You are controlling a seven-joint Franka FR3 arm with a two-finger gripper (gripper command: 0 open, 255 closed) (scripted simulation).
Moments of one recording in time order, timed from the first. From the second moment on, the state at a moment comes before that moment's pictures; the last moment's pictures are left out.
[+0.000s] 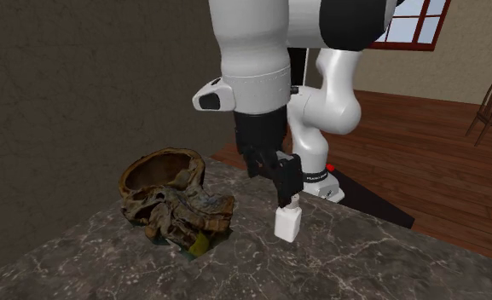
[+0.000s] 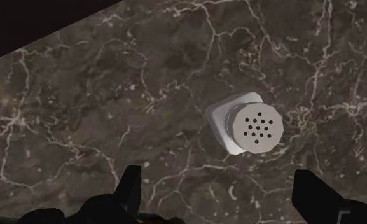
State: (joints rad) arm 0.16 -0.47 0.38 -2.44 0.22 1.83 0.36
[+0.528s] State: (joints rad) arm 0.18 -0.38 0.45 -2.48 0.23 1.94 0.41
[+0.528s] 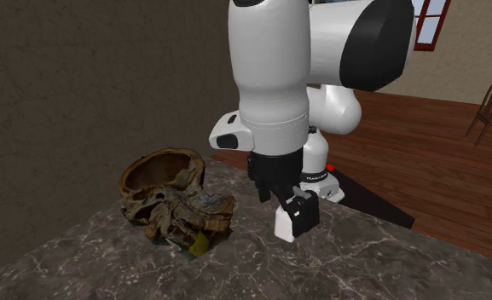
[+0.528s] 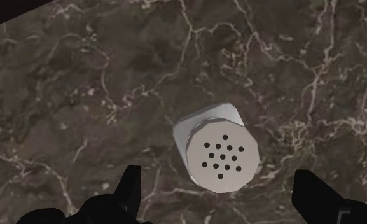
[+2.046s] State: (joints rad) arm 0.19 -0.39 0.45 -2.48 0.23 1.93 0.42
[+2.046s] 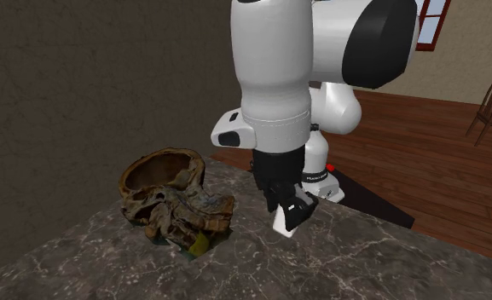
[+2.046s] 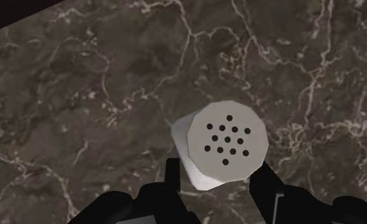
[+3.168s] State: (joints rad) arm 0.18 -0.46 0.41 -2.30 0.22 1.69 0.42
